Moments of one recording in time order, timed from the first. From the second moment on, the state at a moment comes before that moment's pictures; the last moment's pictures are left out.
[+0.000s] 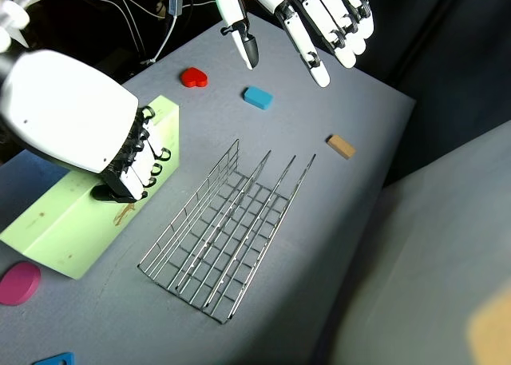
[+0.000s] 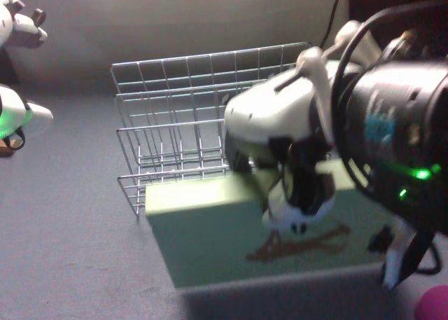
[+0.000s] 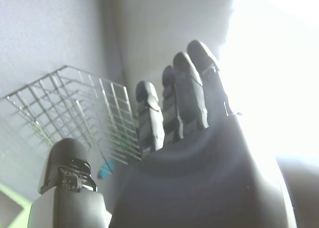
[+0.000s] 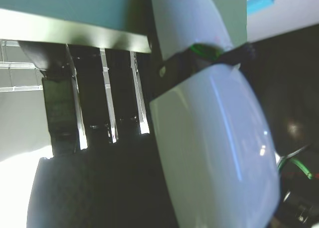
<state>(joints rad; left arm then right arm) -0.04 -0.58 0.54 1.14 0.85 0.50 -0.06 -1.20 0.60 -0.91 -0.96 0.12</state>
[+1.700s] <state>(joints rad) -0.05 -0.56 0.54 1.13 0.87 0.54 0.05 -1.38 0.83 -1.07 -0.87 0.14</state>
